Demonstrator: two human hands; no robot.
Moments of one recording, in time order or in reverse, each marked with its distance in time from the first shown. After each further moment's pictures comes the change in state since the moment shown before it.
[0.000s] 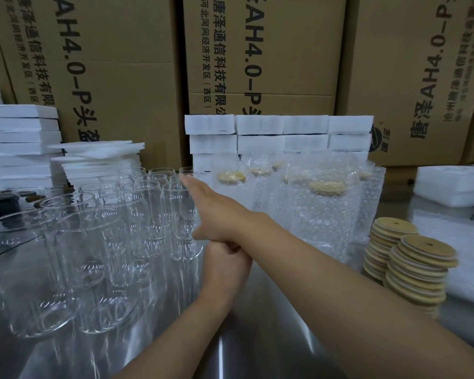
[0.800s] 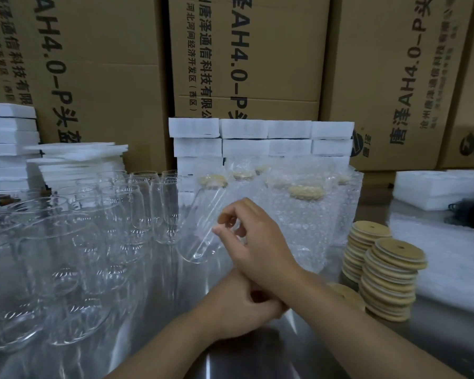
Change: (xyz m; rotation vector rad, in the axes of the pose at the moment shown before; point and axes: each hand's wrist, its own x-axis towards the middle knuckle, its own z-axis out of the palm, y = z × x) left_hand -0.028 0.006 0.010 0.166 -0.778 0.096; right_hand -0.090 0.030 0.010 0.286 0.666 -0.078
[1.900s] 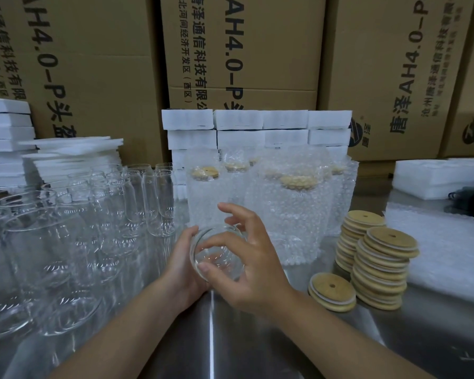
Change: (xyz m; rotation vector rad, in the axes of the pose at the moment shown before) left_hand 0.010 -0.018 -0.037 -0.876 0.466 -0.469; right_hand -0.044 0.006 0.007 0.112 0.076 -0.078
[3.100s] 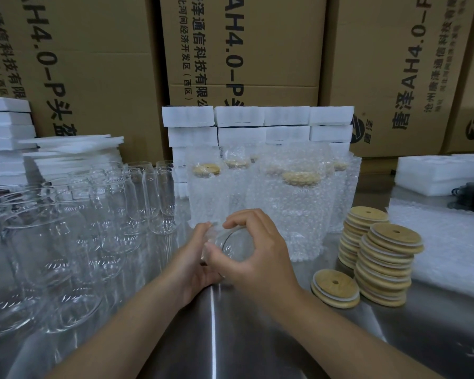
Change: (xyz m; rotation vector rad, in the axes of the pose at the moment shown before) left_hand 0.003 -0.001 -0.003 0.214 -0.025 0.028; right_hand 0.004 -0.008 0.000 -0.025 0.179 0.168
